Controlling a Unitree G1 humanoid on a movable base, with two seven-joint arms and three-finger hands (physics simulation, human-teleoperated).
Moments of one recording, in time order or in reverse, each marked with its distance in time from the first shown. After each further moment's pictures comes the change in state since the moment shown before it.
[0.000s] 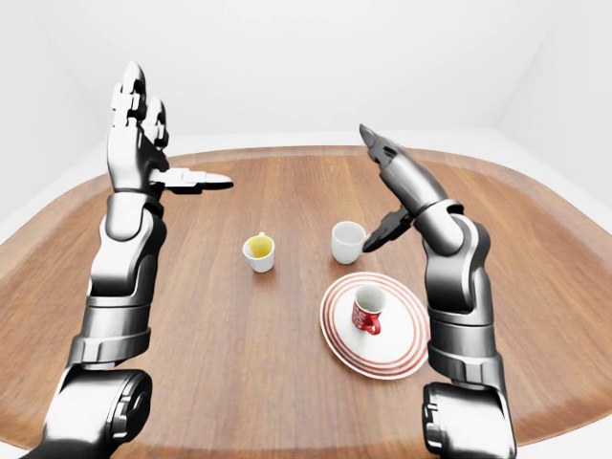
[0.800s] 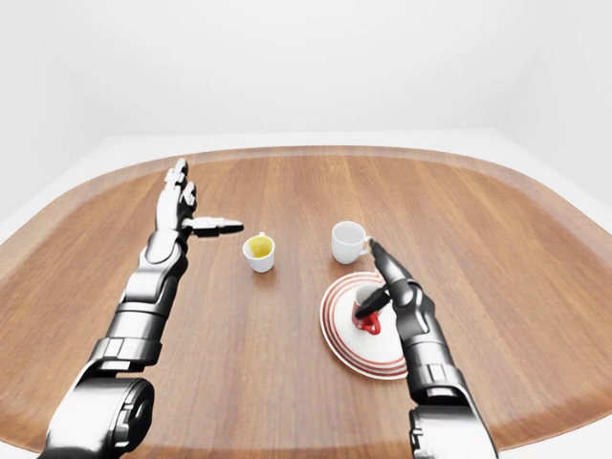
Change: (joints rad) left arm 0.046 -0.020 -0.003 0.389 -0.020 0.000 0.009; right arm 0.096 0.085 0.107 0.748 0.009 0.000 -0.345
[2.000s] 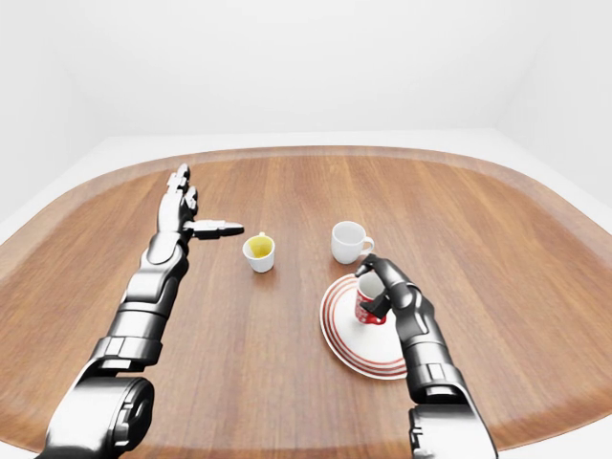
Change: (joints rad) left arm -0.006 0.001 0.001 0.038 -0.003 0.000 -0.004; right arm -0.004 -0.001 0.006 0.044 0.008 0.000 0.022
